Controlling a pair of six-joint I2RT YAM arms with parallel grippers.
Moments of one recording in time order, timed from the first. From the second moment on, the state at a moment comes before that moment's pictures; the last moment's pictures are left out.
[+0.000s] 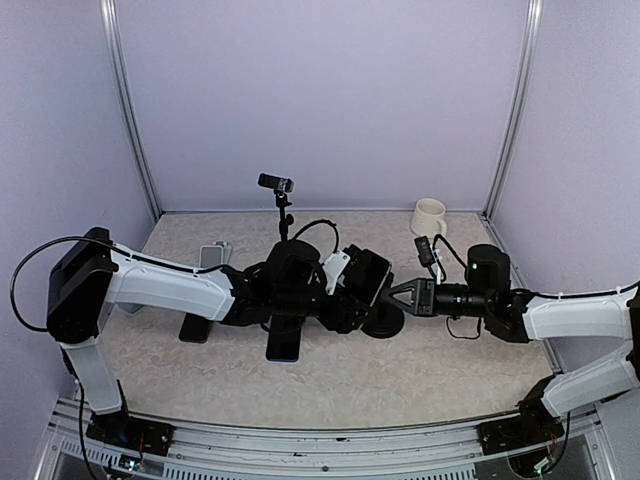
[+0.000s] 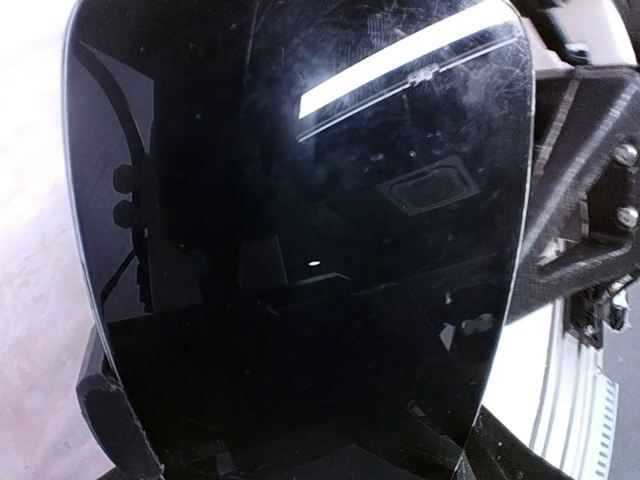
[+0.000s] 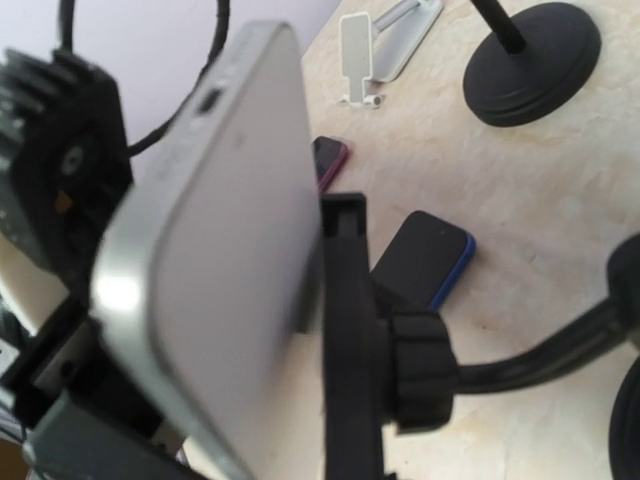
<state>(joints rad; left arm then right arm) -1.02 1.84 1.14 0.21 0.14 -0.23 0.60 1.25 0.49 0.49 -0.58 0.66</state>
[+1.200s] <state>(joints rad) -1.09 1.40 0.72 0.38 0.02 -0.25 0.49 1.58 0.79 0.50 -0.62 0.58</state>
